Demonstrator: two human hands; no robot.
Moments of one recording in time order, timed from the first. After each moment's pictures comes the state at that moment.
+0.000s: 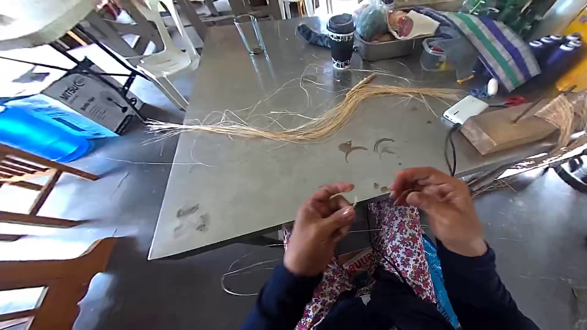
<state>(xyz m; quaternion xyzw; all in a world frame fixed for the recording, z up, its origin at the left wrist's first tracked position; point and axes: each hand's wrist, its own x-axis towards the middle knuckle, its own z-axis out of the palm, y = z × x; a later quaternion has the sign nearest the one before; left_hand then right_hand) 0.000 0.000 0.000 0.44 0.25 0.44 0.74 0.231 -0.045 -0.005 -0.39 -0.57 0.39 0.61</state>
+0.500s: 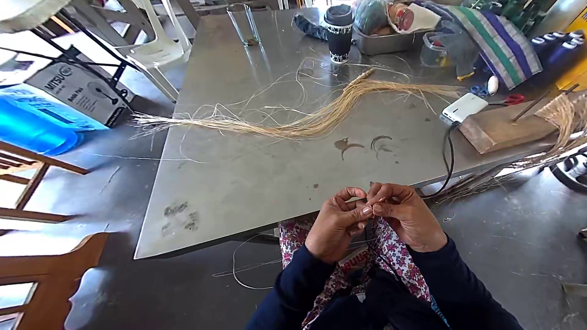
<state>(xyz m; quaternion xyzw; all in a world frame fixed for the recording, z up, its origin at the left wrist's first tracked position) 0.035 0.006 -0.018 0.32 0.26 0.35 0.84 0.199 -0.034 -0.026 -0.33 -0.39 0.59 0.62</state>
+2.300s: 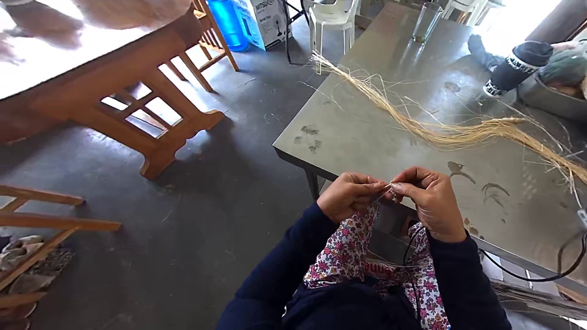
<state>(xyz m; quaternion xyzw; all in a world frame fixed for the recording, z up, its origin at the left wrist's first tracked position) -0.090 0.005 -0.030 0.31 0.35 0.48 0.74 0.097 0.045 -0.014 -0.34 -0.63 0.55 0.44</state>
